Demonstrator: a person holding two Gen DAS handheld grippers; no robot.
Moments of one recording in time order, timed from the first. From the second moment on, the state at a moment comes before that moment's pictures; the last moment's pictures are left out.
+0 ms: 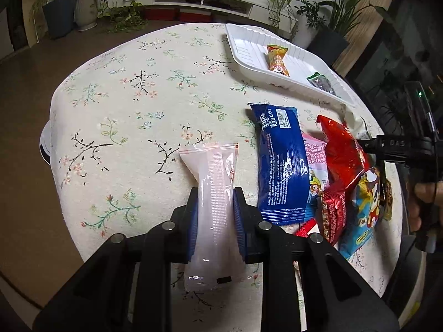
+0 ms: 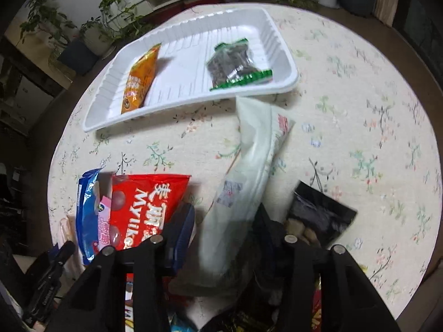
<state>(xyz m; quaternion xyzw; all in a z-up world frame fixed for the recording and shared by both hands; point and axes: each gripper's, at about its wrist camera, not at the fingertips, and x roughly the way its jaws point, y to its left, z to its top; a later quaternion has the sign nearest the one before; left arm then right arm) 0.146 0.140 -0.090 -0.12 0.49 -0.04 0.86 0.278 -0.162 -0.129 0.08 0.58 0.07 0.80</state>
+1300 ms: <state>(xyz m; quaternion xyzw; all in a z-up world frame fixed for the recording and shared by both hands) 0.132 0.144 -0.068 -0.18 0.46 -0.07 0.86 0.264 -0.146 -0.126 0.02 0.59 0.12 0.80</state>
